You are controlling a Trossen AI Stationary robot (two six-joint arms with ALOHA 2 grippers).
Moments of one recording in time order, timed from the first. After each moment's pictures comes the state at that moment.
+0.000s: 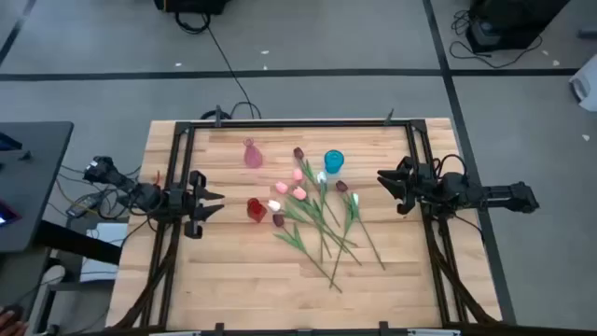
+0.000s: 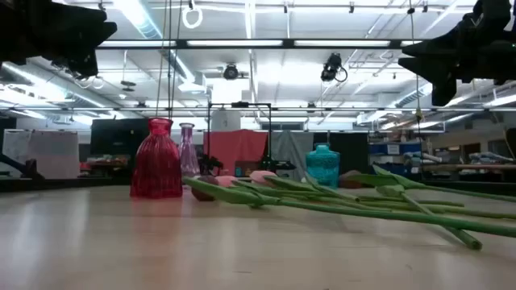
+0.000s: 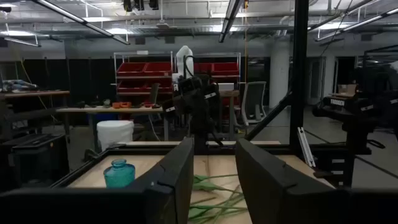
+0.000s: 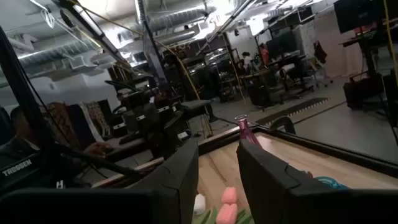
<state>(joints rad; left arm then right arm) -0.53 0.04 0.01 0.32 -0.55 0.14 0.02 0.01 0.01 0.20 0.29 0.29</state>
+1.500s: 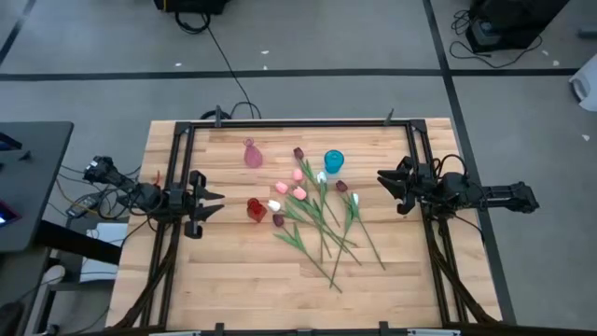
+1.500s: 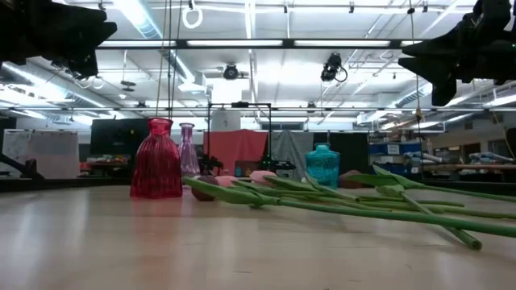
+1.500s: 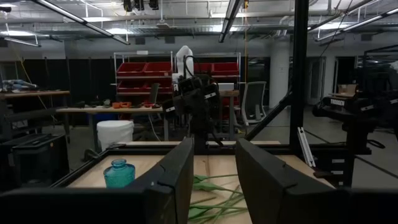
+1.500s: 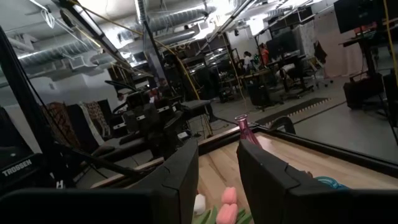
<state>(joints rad) -0.53 0.04 0.01 0.32 -0.55 0.14 0.02 0.01 0.01 0.20 0.29 0.29</state>
